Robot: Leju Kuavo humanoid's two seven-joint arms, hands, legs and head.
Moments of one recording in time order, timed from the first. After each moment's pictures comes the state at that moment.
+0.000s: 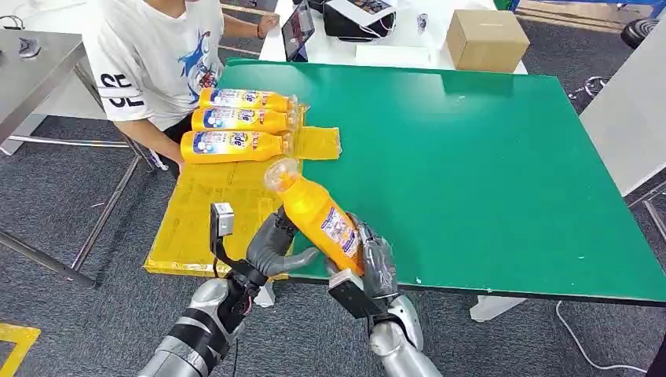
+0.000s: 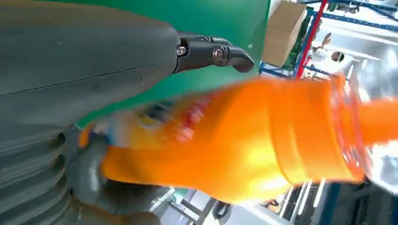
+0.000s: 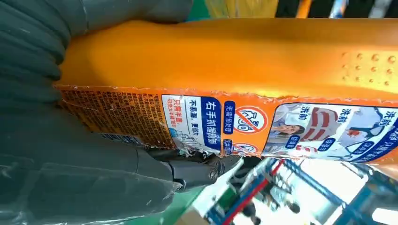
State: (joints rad) left arm -0.36 -0.21 -0.26 -0.87 0.50 -0.41 -0.36; right arm -0.21 0.23 0.36 -0.90 0.56 -0.57 -0.69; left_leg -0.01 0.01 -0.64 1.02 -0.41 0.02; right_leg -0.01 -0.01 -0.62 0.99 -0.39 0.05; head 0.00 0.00
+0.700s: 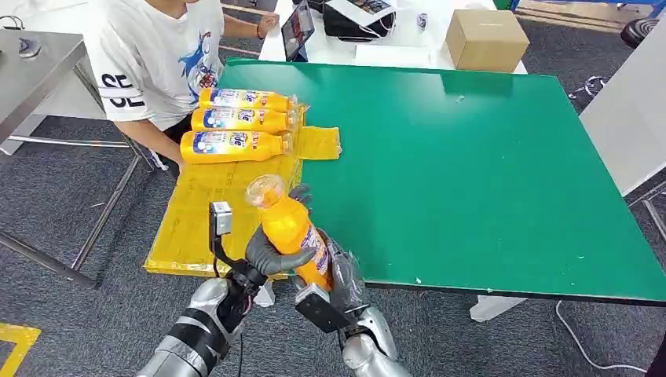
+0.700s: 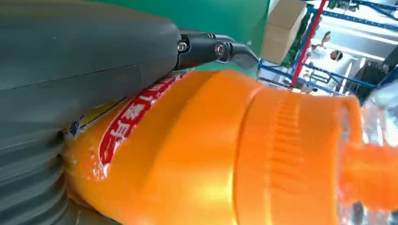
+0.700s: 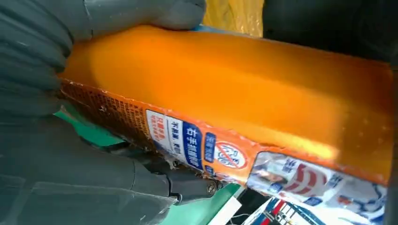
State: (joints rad) left arm -0.37 -0.20 -0.27 -0.87 0.51 -0.40 -0.35; right arm -0.25 0.31 0.46 -0.74 0.53 -0.57 -0.70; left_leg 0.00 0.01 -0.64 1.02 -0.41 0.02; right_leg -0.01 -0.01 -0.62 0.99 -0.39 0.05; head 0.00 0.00
